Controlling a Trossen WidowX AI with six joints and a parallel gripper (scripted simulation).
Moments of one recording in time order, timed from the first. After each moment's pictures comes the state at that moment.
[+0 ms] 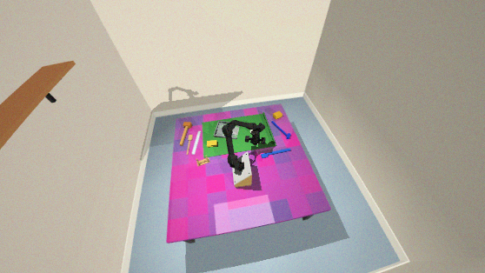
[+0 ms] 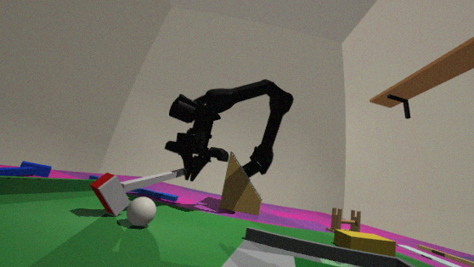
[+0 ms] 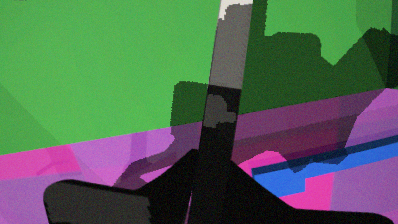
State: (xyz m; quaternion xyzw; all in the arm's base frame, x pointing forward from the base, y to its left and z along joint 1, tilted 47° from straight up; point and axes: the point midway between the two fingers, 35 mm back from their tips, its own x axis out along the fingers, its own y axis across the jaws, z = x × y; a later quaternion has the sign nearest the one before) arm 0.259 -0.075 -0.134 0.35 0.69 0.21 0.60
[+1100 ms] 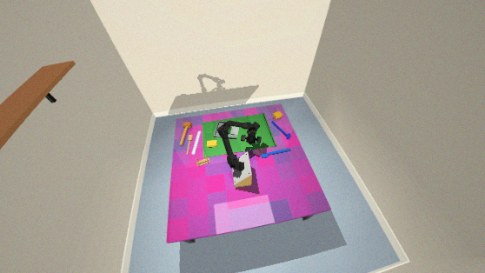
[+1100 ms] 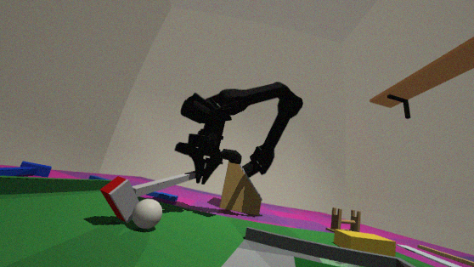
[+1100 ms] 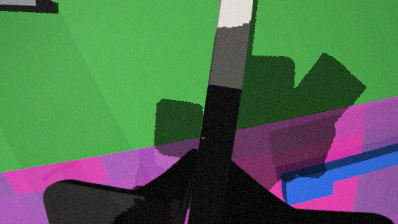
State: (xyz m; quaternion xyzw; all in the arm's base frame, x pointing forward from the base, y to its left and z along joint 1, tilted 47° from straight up) arm 0.273 -0.049 -0.107 0.35 0.69 0.20 0.60
